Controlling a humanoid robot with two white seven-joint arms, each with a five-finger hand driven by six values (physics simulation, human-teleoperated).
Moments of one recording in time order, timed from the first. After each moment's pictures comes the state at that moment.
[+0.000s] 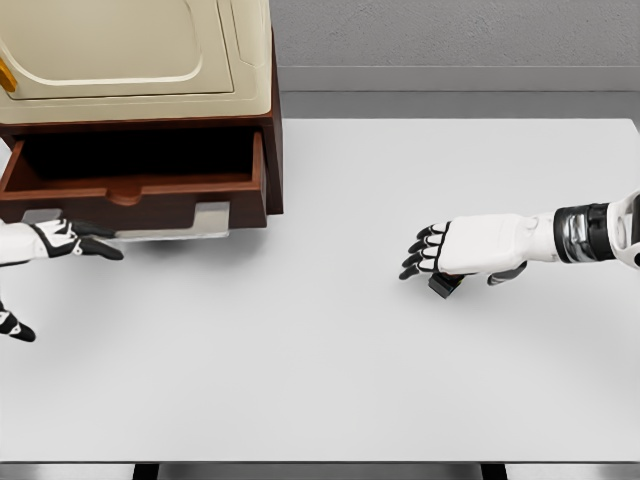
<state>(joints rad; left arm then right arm) -0.45 1.48 -0.70 -1.76 0.46 -0.59 -0.61 -0.81 -0.93 0.96 -1.65 0.42 -0.61 0.61</state>
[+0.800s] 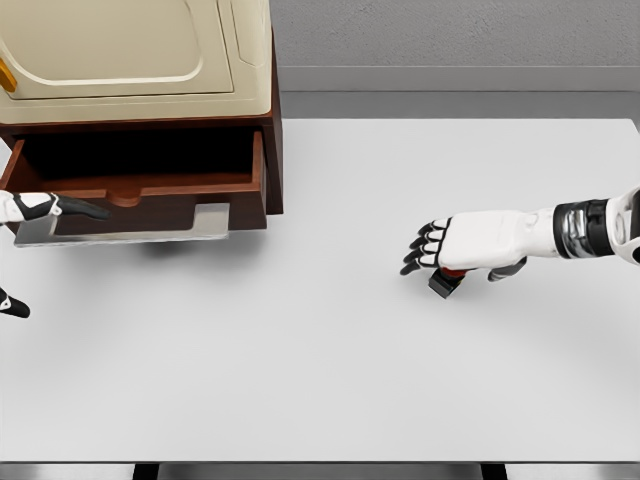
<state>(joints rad) -0.46 1.50 -0.67 -1.76 0.65 -0.61 -0.61 -0.82 -0.92 0.96 -1.62 0.42 -0.61 0.61</state>
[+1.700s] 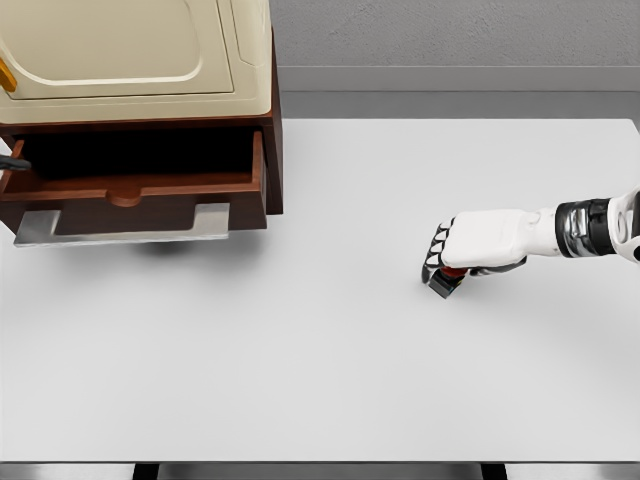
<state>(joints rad) -0.46 1.48 -0.63 -1.49 0.60 -0.61 -0.61 -0.82 -0.92 0.96 -1.60 0.41 -0.61 0.61</state>
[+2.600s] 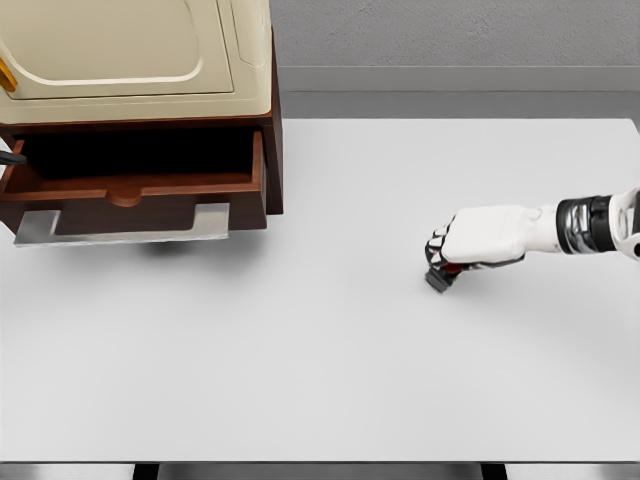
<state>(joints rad) -0.46 1.46 -0.62 -1.46 0.60 -0.61 -0.61 -0.80 -0.90 0.93 -1.58 0.40 -0.61 0.61</state>
